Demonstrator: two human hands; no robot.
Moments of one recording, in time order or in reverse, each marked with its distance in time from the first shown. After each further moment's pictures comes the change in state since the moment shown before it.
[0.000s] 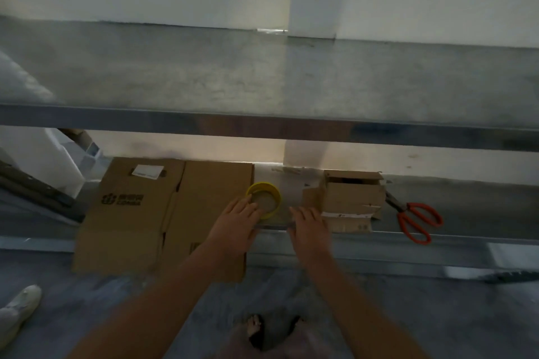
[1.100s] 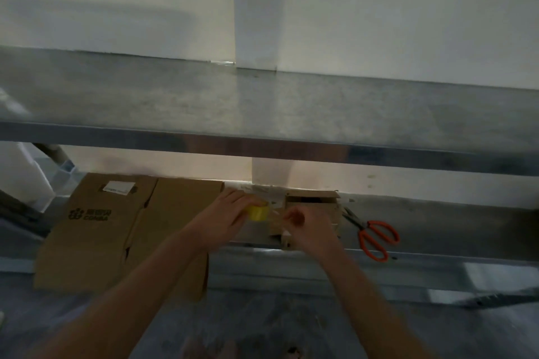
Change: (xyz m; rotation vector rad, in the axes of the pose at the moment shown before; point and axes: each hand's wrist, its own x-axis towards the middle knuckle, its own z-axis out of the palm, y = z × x) left_hand 0.029 0.059 -0.100 -0.388 0.270 0.148; right_hand -0.026 0.066 -0.110 0.569 0.106 -0.069
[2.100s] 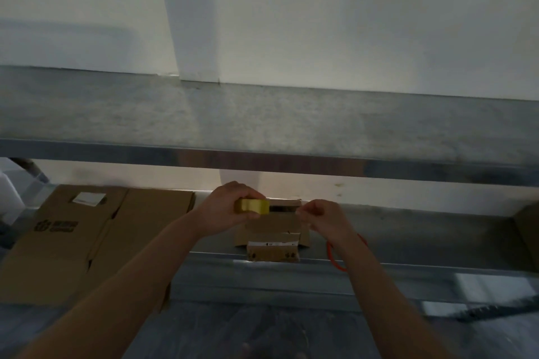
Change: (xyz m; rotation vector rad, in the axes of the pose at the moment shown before) left_hand 0.085 0.063 0.021 -0.130 -0.064 -0.184; right_hand 0.018 0.081 -0.103 0.262 0.009 0.135
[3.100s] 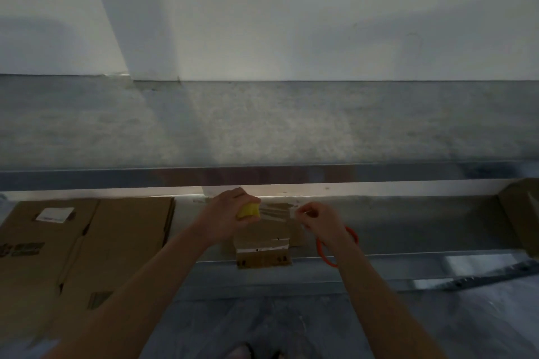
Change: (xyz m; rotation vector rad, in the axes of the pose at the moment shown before) left_hand 0.041 -0.014 0.044 0.135 -0.047 0.012; right_hand 0.036 0.053 0.001 0.030 0.024 0.090
